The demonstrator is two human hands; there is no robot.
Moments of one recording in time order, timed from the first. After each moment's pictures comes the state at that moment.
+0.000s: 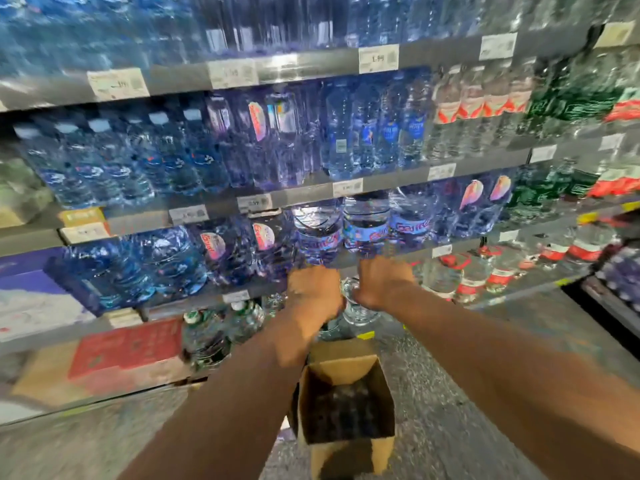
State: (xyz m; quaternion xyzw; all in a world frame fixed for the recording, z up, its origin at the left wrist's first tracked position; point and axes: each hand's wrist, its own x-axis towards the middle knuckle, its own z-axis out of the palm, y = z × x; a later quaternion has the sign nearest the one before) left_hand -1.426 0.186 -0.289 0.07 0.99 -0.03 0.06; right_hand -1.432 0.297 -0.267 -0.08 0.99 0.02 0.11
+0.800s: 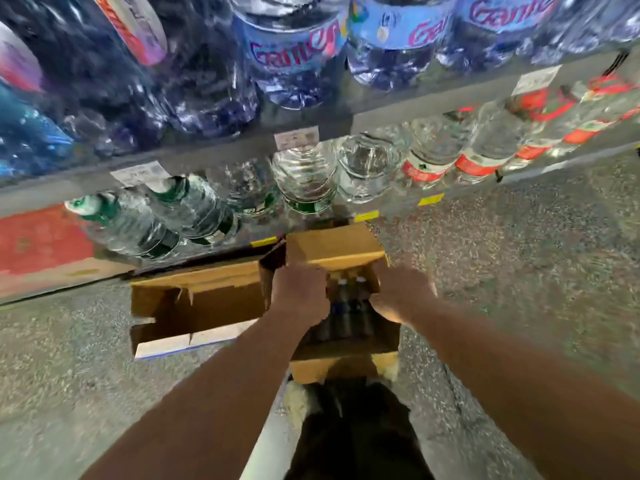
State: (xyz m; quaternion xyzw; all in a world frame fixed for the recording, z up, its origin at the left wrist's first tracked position) left_hand -1.492 0.182 -0.642 0.10 0.94 -0.02 0.31; right_hand -1.501 0.340 -0.629 -0.04 0.92 -0.01 0.40
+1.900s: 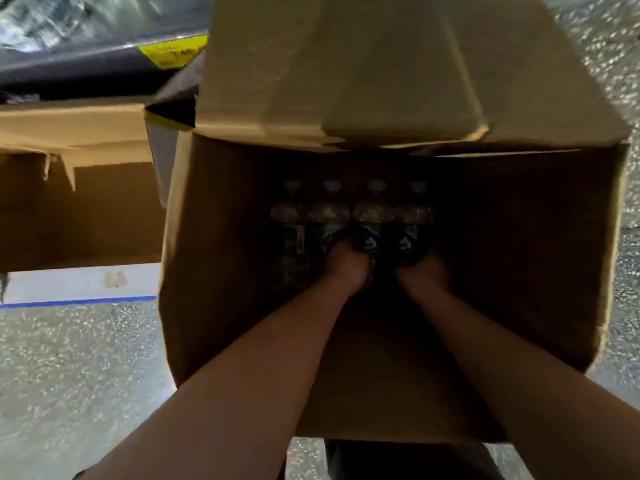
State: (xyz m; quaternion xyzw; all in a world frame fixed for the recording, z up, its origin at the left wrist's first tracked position) left_hand -1.447 0.258 -1.088 -0.42 0.62 0.49 0.44; right_hand -1.448 0.371 -1.098 0.32 0.80 -0.26 0.43
